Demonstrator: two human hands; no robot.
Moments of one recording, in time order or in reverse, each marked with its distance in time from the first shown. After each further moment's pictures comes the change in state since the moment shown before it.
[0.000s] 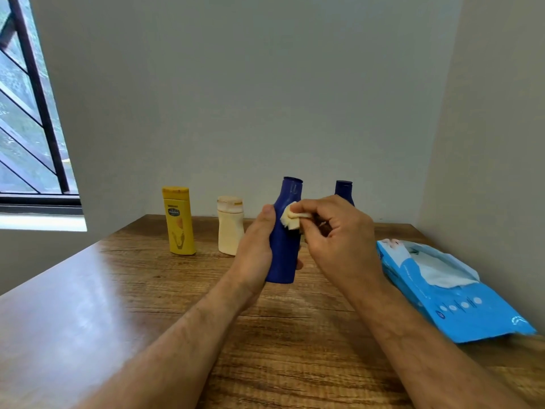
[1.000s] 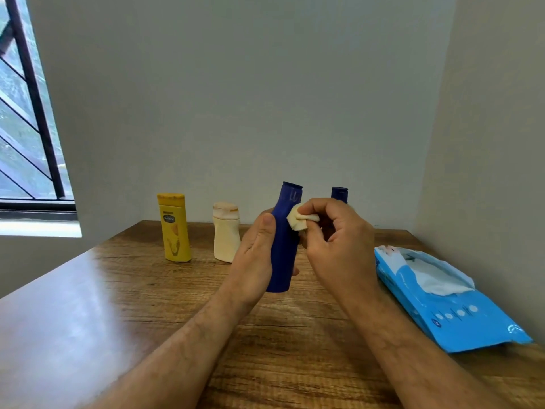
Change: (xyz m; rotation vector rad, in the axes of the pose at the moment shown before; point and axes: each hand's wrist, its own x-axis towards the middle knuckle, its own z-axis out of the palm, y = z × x) left_hand -0.002 -0.001 0.001 0.160 -0.048 0.163; right_hand 0.001 -0.001 0.001 0.093 0.095 0.109
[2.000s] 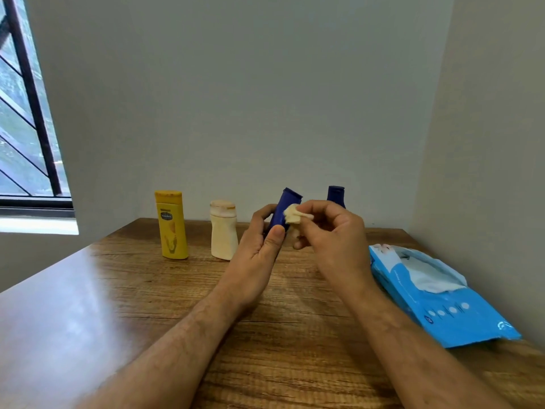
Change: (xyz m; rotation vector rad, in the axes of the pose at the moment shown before) left_hand 0.005 -0.017 -0.008 0.306 -0.006 0.073; right_hand 0.004 -0.005 -0.003 0.339 -0.063 0.383
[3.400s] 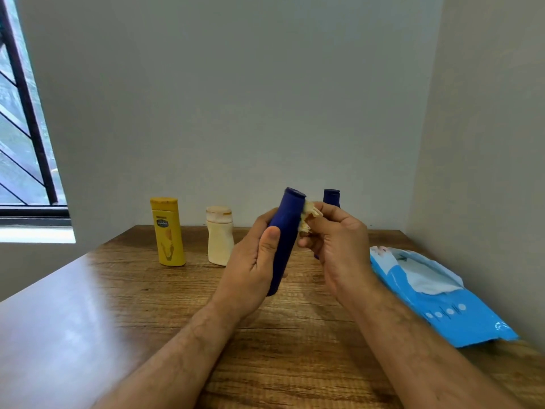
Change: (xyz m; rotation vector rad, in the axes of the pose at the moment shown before) left_hand -0.009 0.016 0.003 0.025 0.019 0.110; right_hand 0.009 -0.002 -0.004 0.411 0.075 0.270
